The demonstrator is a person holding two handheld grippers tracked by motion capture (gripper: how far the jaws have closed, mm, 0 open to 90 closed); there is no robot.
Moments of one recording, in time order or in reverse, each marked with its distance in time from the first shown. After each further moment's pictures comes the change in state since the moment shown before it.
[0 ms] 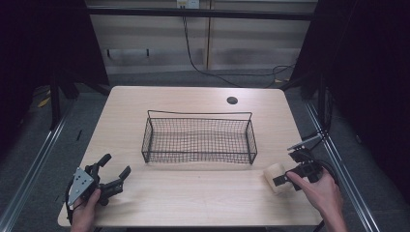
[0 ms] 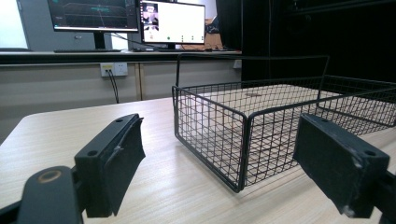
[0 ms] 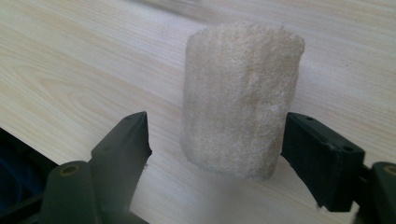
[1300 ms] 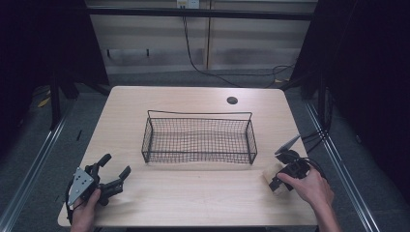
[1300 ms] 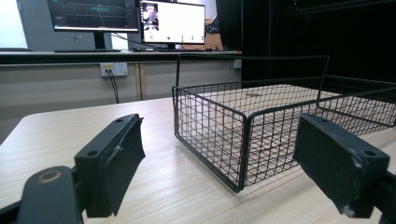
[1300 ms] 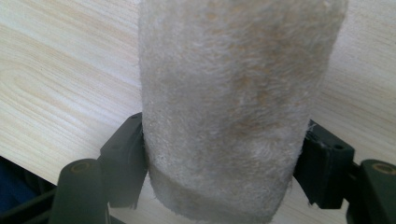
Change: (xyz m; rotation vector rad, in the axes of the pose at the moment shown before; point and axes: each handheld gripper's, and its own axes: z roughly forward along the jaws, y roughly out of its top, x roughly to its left) left arm 0.000 0.000 0.000 0.000 0.000 0.000; right arm -0.003 0.020 0.041 0.246 -0.052 -0.003
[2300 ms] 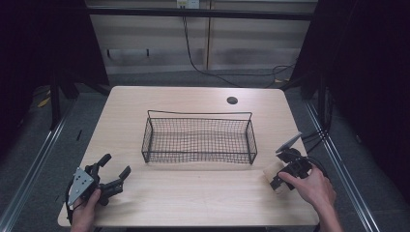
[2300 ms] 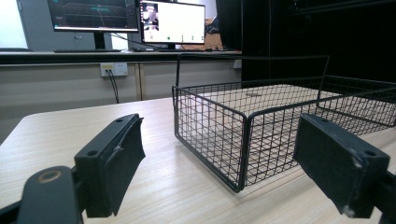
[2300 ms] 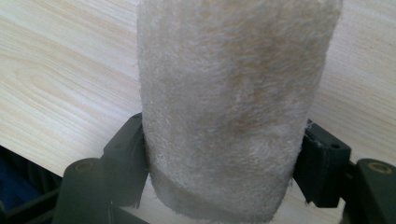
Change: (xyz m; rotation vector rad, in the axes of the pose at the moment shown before) left arm 0.000 0.000 0.000 0.000 0.000 0.000; right arm 0.007 -0.004 -0.014 -0.035 -0.027 -0.015
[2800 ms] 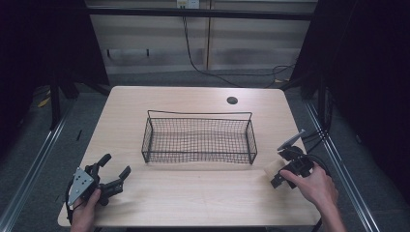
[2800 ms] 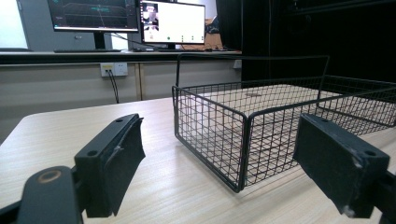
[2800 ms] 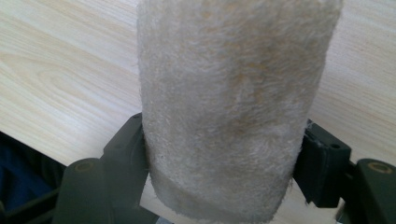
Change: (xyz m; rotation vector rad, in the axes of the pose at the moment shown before) left arm 0.000 0.000 0.000 0.000 0.000 0.000; right arm 0.003 -0.001 -0.013 -0.015 0.014 0.008
